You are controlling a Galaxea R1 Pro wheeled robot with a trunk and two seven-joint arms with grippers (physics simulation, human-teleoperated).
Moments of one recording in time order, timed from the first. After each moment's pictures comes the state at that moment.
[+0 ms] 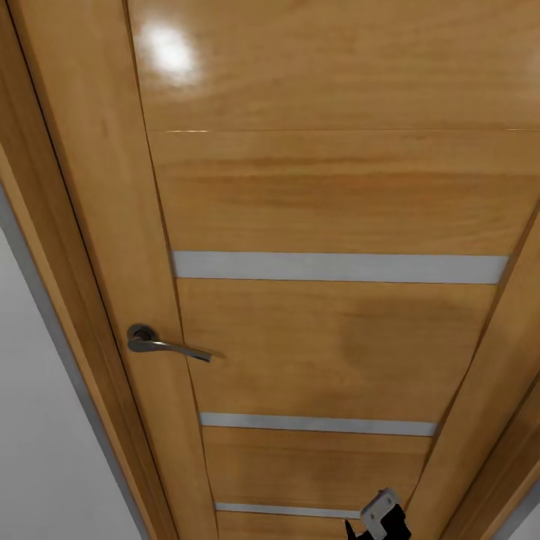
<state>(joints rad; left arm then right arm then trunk) 0.00 0.00 0.01 -0.02 0.01 -0.01 -0.01 0.00 -0.27 0.56 -1.16 0.06 0.16 -0.28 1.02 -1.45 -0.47</state>
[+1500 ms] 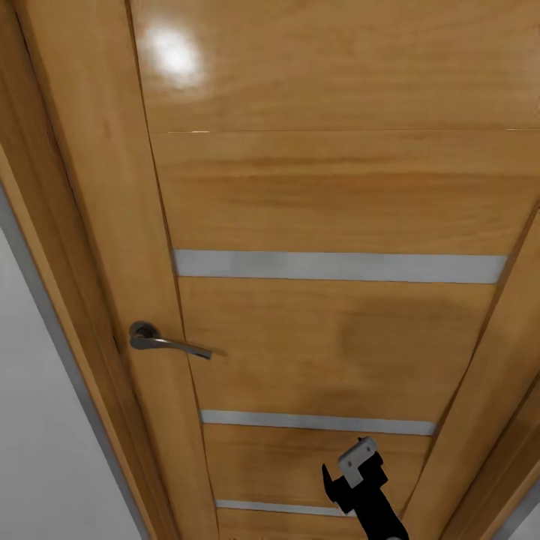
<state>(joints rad) 0.00 0.00 0.01 -0.02 0.01 -0.01 -0.01 -0.02 -0.24 0.57 -1.57 0.13 0.45 -0.29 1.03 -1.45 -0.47</state>
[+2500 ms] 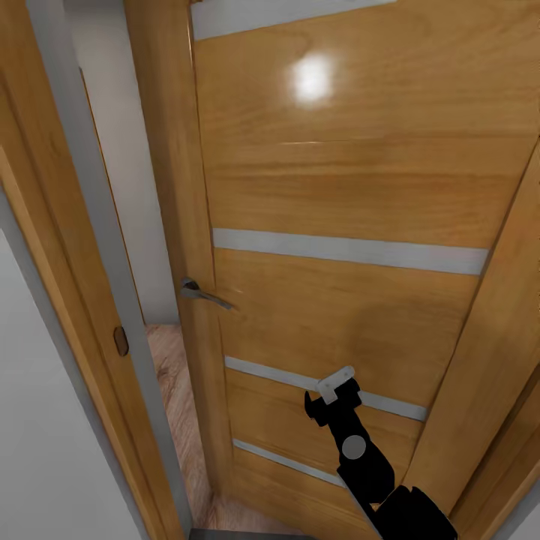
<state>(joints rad) 0.00 0.00 0.01 -0.02 0.01 -0.01 -0.01 -0.31 -0.11 0.56 -1.57 0.13 0.66 -0.29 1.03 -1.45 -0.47</state>
